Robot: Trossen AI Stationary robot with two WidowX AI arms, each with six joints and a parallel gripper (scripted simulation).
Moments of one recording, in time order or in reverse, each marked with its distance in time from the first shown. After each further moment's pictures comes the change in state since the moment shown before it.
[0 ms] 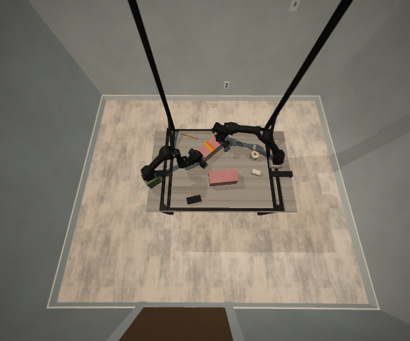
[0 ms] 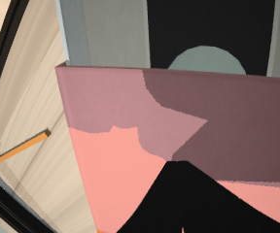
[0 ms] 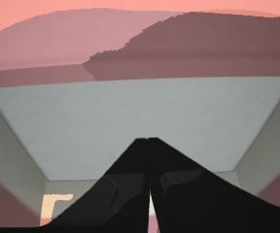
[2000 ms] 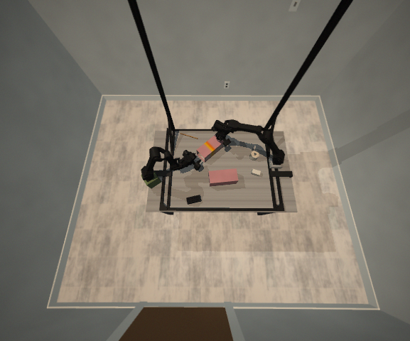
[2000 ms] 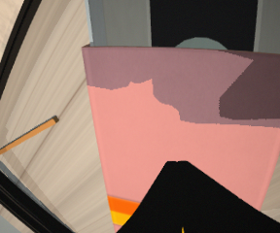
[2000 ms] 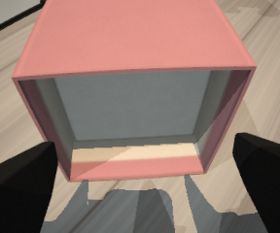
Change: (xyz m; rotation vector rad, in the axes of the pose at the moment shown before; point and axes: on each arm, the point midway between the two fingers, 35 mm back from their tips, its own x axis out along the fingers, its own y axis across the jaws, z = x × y) left arm -0.030 0.005 -0.006 -0.004 -0.003 -0.019; right arm -0.075 -0.001 0.014 0.005 -0.009 -0.009
